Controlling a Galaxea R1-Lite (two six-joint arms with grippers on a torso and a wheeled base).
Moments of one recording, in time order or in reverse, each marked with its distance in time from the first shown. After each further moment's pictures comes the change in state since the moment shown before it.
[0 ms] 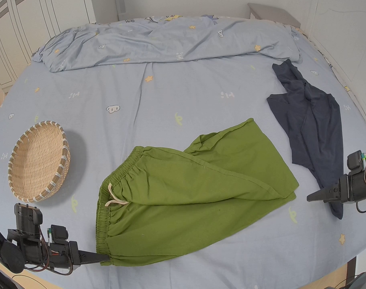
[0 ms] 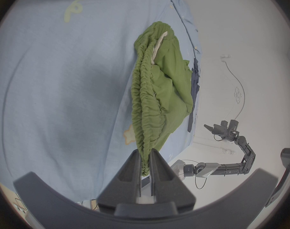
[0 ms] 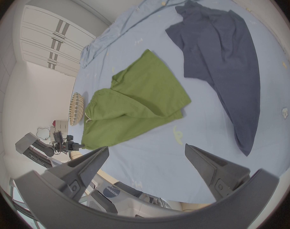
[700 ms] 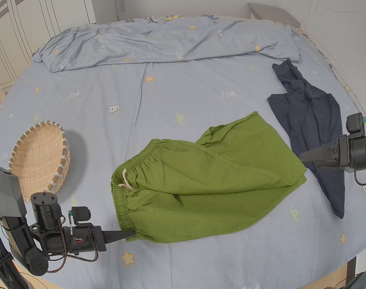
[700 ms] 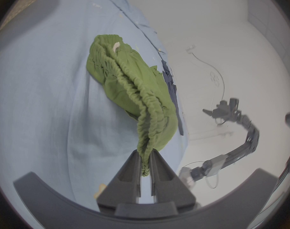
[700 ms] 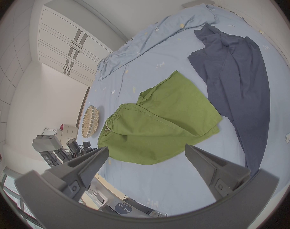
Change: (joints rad) left arm -0.224 0.320 -0.008 -0.751 0.086 -0.082; right arm 0.167 -0.004 -0.211 -0.051 -0.068 0.145
